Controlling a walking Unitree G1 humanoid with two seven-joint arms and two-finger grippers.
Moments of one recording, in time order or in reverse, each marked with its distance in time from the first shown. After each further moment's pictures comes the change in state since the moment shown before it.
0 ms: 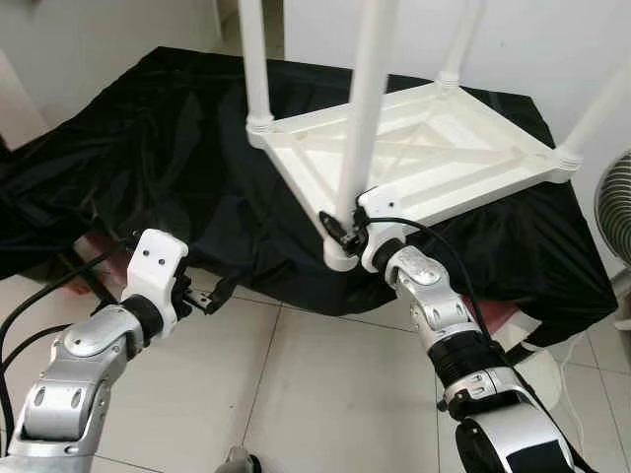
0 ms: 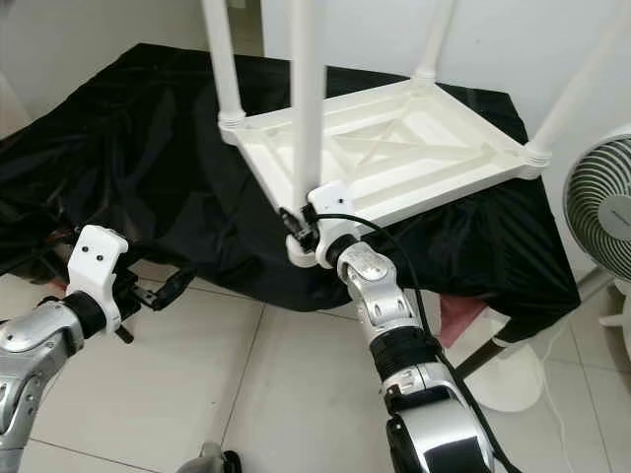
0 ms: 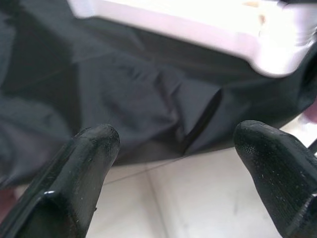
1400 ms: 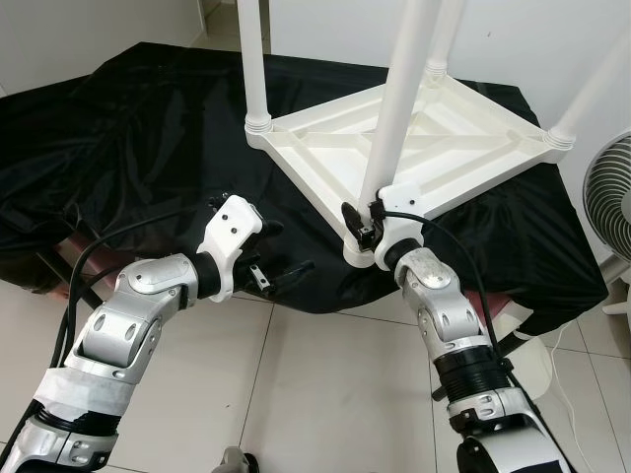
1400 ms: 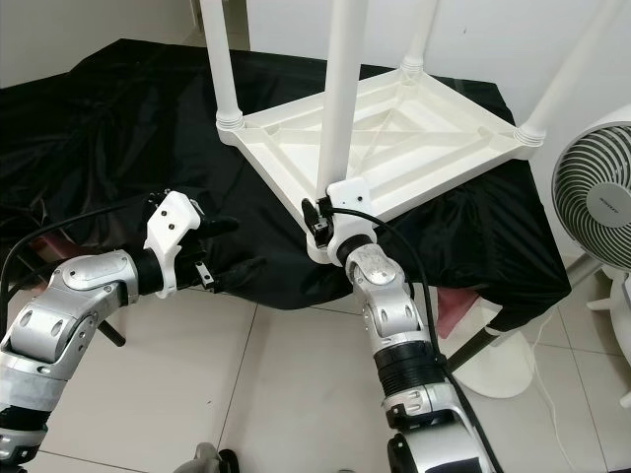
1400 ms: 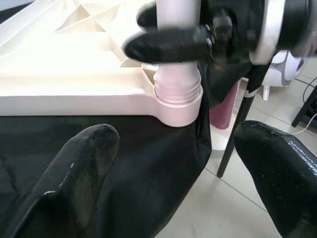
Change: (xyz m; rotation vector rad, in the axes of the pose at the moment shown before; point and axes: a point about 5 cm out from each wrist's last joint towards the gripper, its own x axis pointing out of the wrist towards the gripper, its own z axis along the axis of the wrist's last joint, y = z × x) left arm 0.056 -0.035 0.049 0.118 -0.140 -0.448; right arm -0.007 -0.007 0.027 -0.014 -0.052 -0.067
